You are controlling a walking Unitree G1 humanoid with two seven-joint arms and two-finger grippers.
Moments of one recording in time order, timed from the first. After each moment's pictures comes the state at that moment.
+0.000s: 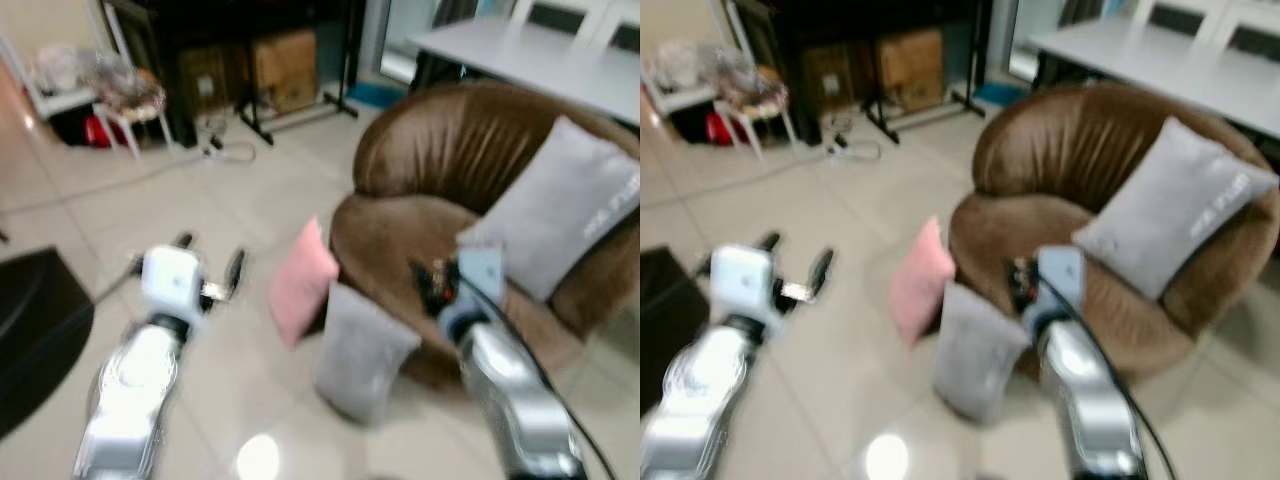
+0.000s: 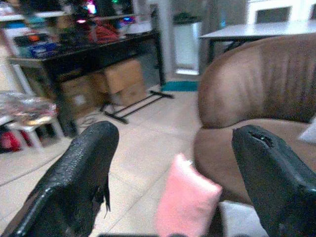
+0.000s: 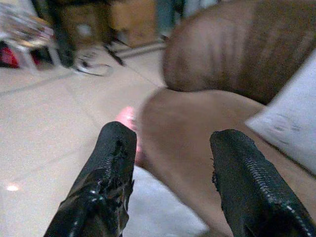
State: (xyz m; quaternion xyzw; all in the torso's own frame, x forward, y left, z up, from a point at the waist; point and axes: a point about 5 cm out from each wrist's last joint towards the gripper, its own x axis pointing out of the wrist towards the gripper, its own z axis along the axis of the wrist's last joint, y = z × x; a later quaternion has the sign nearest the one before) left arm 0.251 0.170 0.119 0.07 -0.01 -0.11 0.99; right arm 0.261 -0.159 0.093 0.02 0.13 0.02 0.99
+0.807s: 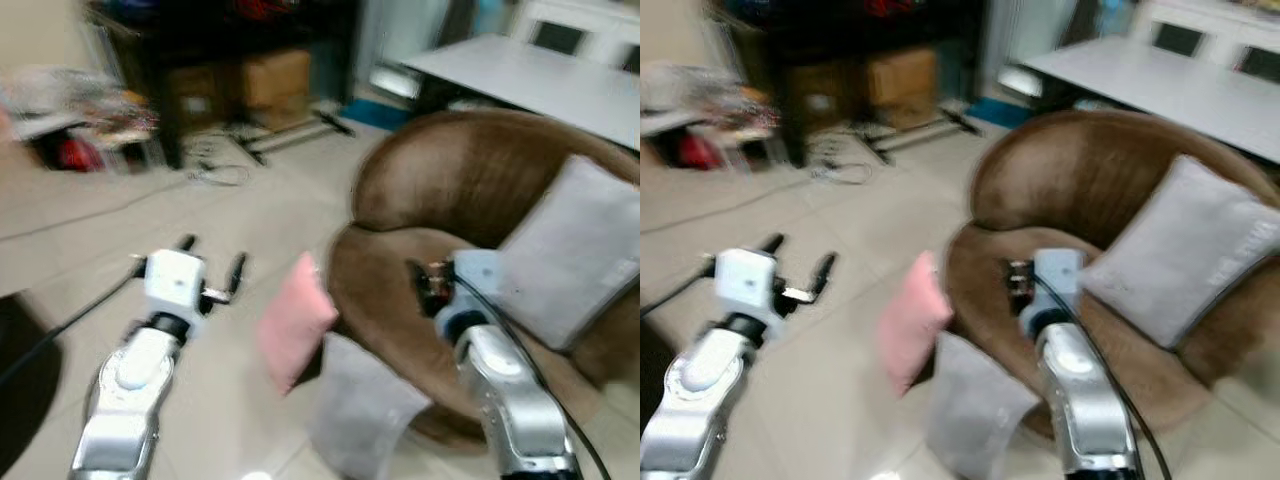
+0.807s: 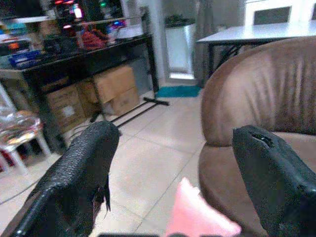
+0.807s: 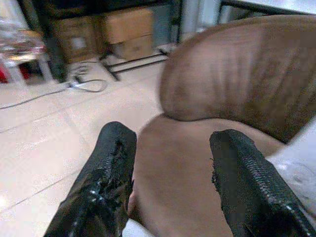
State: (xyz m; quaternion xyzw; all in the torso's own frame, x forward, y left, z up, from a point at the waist) left arm 0.253 0.185 0.117 0.09 -0.01 -0.10 0.99; right arm 0.264 -0.149 0.098 0.01 0.12 0.04 0.99
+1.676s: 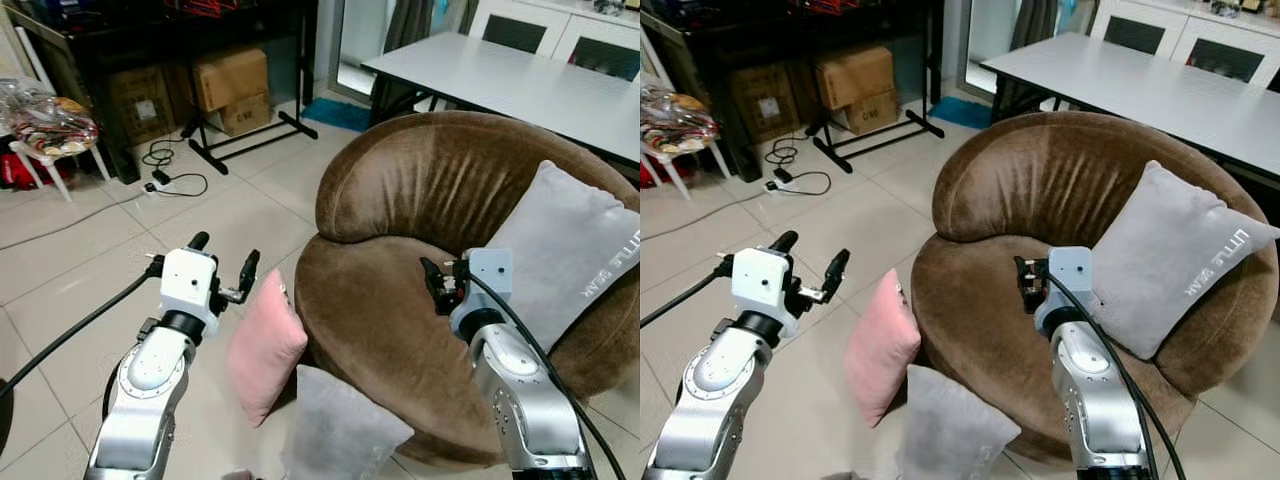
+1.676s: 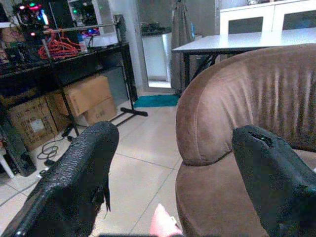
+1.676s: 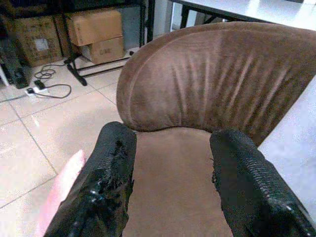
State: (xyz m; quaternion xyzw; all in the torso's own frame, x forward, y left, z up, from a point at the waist) left arm 0.255 0.173 0.118 0.09 -0.02 -0.11 0.99; right arm 0.266 -0.161 0.100 0.00 0.11 0.03 0.99
